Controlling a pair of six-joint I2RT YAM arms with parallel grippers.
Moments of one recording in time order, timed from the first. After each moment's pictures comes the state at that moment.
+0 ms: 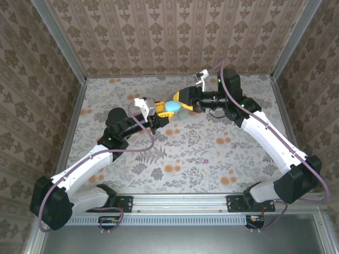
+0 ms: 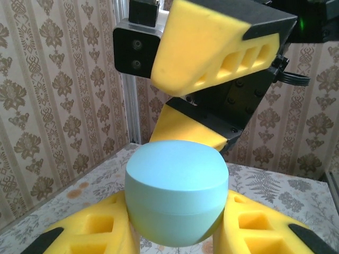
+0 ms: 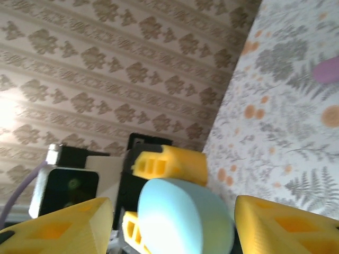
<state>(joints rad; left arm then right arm) -0.62 1.11 0.74 0.49 0.60 -0.04 0.44 1.40 1.37 -0.28 -0.85 0.91</state>
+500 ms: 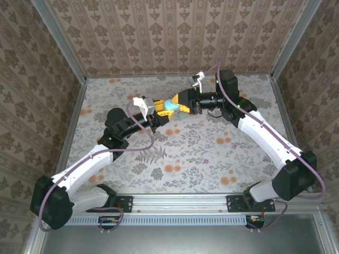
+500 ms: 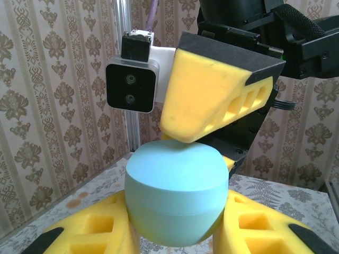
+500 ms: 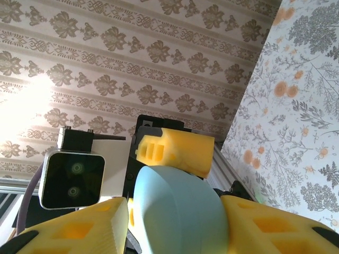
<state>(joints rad) -0.62 1.11 0.74 0.54 0.60 -0.06 0.44 1.43 1.32 -0.16 -0.97 1.01</state>
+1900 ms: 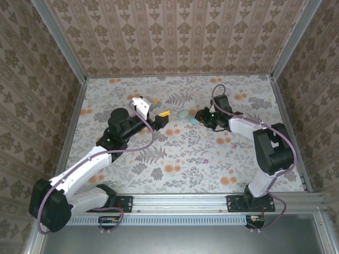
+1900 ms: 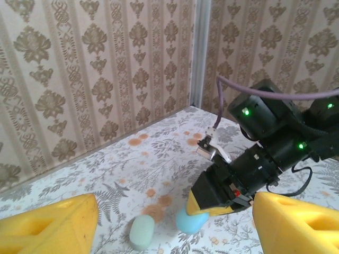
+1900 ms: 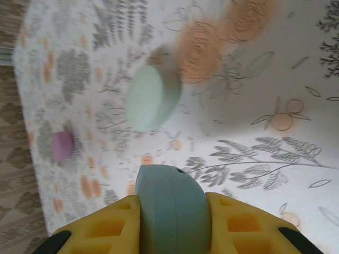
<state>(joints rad) -0.62 1.08 0.73 0.30 0.29 -0.02 0.28 1.74 0.99 -0.08 -0.37 0.86</state>
